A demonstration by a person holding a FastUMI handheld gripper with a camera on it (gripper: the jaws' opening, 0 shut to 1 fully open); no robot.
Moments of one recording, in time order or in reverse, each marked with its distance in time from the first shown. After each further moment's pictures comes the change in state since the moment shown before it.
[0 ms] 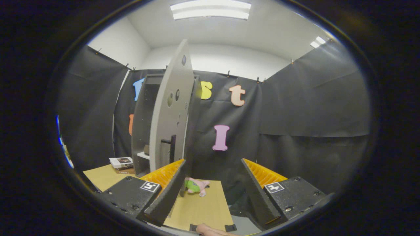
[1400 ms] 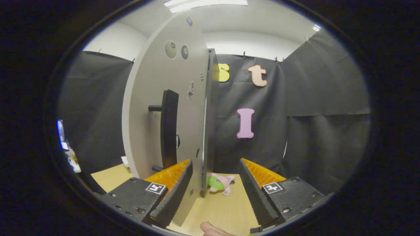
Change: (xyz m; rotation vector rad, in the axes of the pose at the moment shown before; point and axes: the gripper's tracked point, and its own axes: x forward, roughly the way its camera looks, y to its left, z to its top) arm 0.101 0.100 -0.060 0.088 0.107 0.224
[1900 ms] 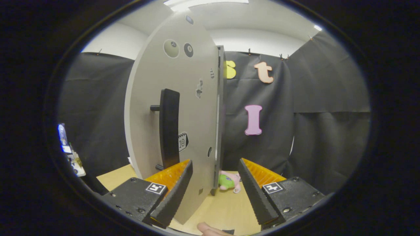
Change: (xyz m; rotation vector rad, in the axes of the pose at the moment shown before) arm 0.004 0.051 0.003 -0.001 0.025 0.030
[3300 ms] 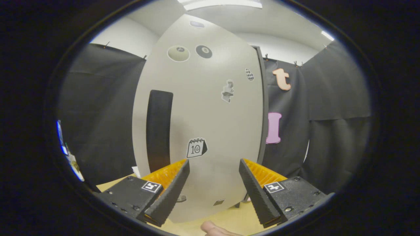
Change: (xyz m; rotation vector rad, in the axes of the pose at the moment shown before) arm 0.090 0.142 0.012 -0.016 -0.088 -0.011
